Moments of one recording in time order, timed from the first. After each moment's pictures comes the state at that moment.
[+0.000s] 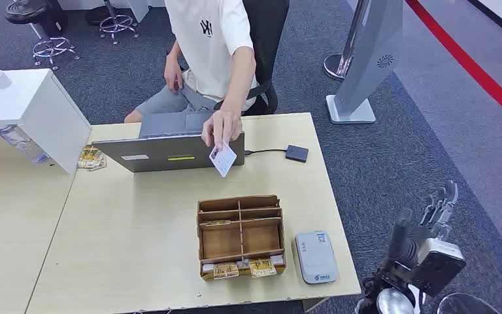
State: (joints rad) left arm -0.16 -0.02 -1.48 -0.16 1.39 0.35 0.05; right arm 0.13 0.24 -0.08 -1.72 0.08 -0.66 -0.67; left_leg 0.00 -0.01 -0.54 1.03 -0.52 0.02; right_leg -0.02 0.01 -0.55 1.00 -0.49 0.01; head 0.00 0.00
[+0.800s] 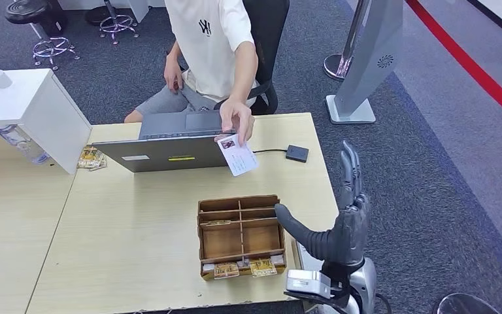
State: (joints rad) left arm -0.18 -0.02 -1.52 -0.15 1.37 0.35 0.09; right arm 0.08 0.26 0.23 -1.79 0.84 -0.69 -0.68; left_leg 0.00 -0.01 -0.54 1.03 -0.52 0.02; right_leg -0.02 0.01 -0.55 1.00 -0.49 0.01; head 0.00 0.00
